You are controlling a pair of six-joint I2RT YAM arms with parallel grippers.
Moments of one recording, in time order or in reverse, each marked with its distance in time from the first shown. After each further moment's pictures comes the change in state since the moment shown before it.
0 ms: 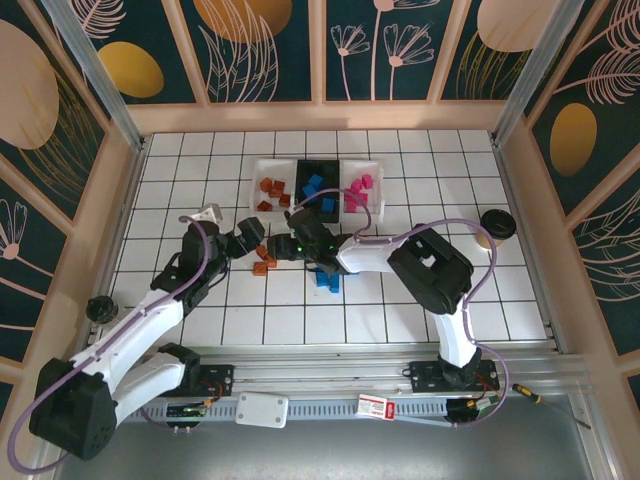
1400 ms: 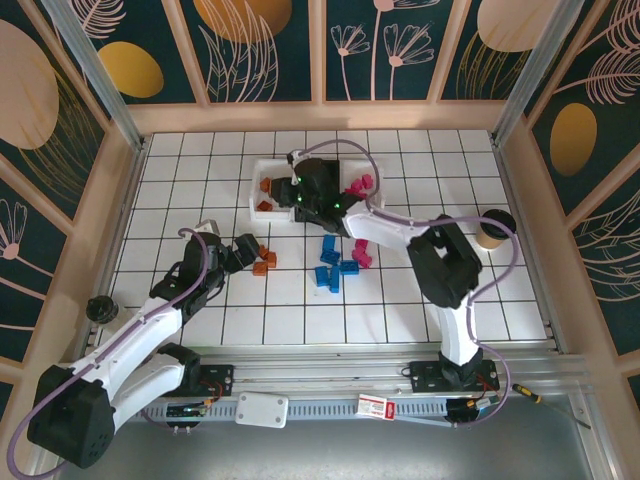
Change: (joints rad) left arm 0.000 -0.023 -0.064 -0.116 -0.048 0.000; right arm -0.134 0.014 0.333 -0.066 0.030 -0.119
